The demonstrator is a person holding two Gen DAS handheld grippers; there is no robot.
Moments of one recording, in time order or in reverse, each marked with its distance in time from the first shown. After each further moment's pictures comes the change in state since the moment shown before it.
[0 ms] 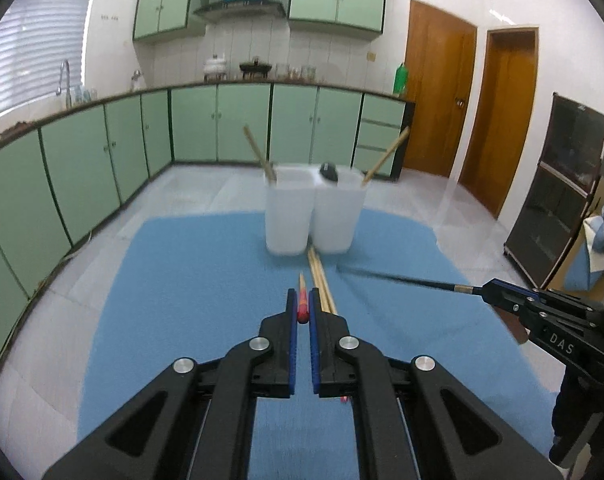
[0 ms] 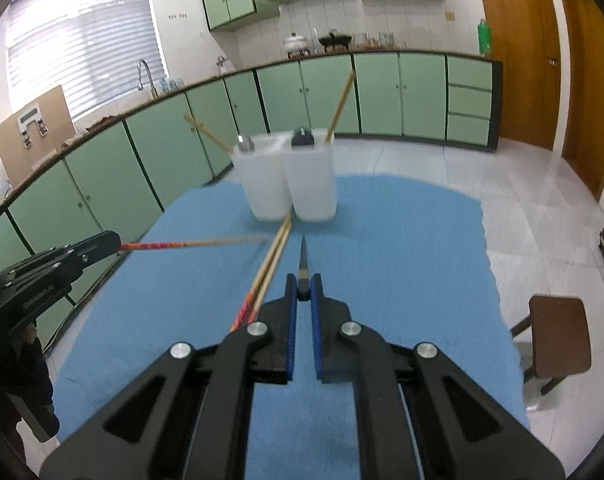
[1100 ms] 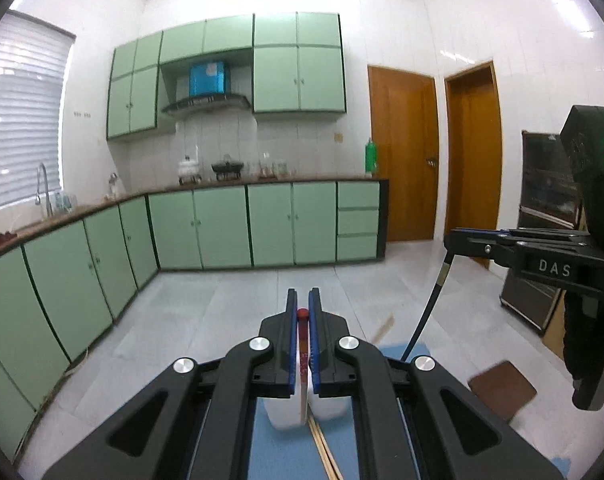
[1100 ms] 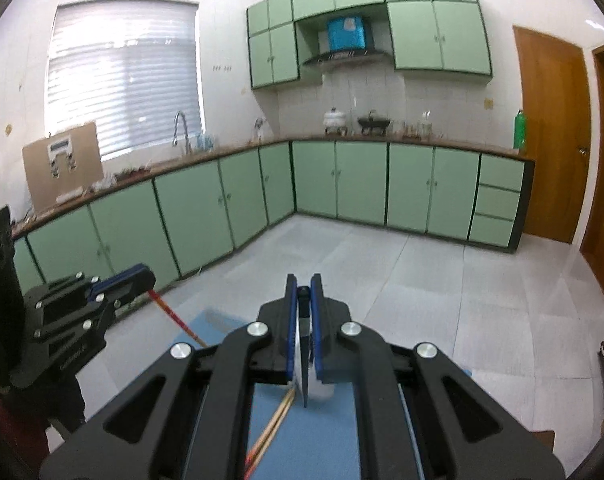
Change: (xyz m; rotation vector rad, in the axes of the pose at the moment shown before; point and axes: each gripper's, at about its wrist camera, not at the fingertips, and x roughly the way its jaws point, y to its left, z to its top) left arm -0.016 -0.034 0.174 0.148 -0.312 -0.032; right arm -0.038 0.008 0.231 -0.142 -0.236 0.066
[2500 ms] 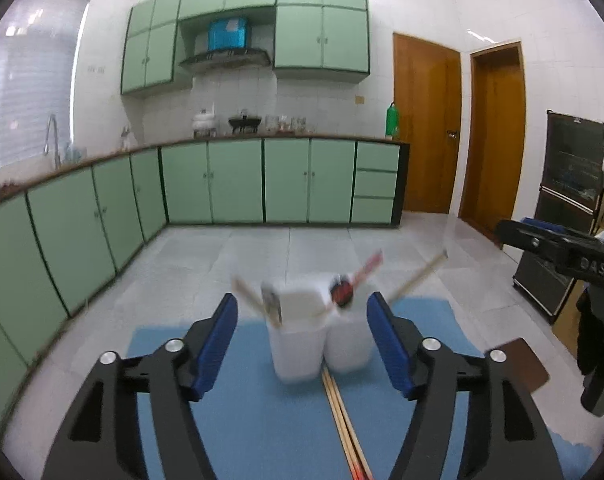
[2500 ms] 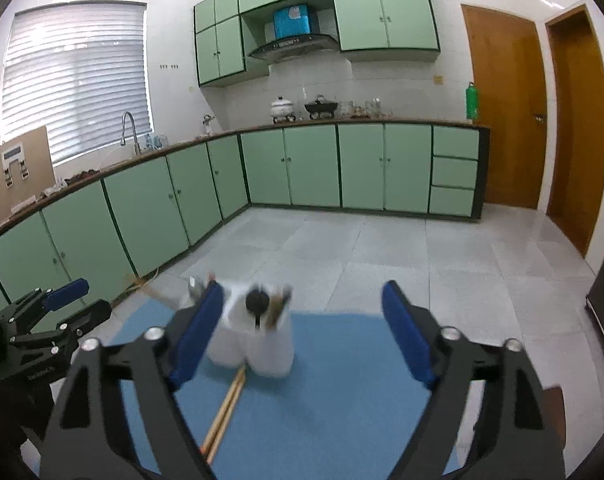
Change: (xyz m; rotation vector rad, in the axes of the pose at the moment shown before) left arm 0.050 0.025 -0.109 -0.087 0.162 0.035; right arm 0.041 -0.038 -0.116 0.097 0.039 -0.161
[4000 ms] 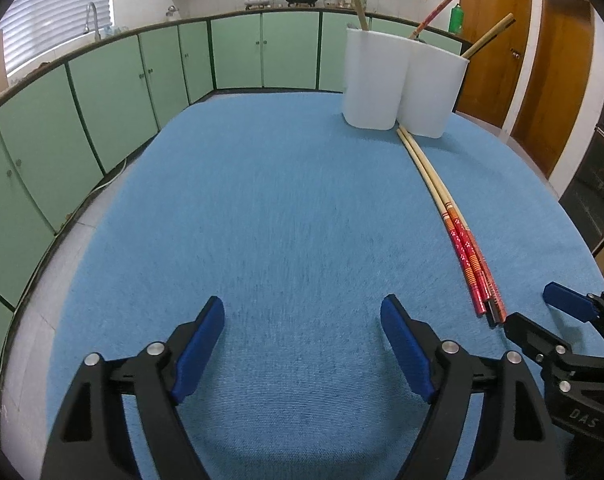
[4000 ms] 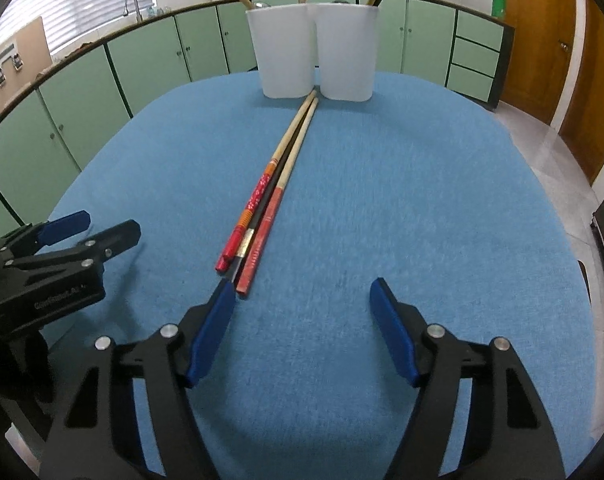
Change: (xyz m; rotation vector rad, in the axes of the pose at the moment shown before) left arm -0.003 0.043 -0.195 -0.109 0.423 0.160; right arm 0.015 0.113 -0.230 -0.043 0.451 -0.011
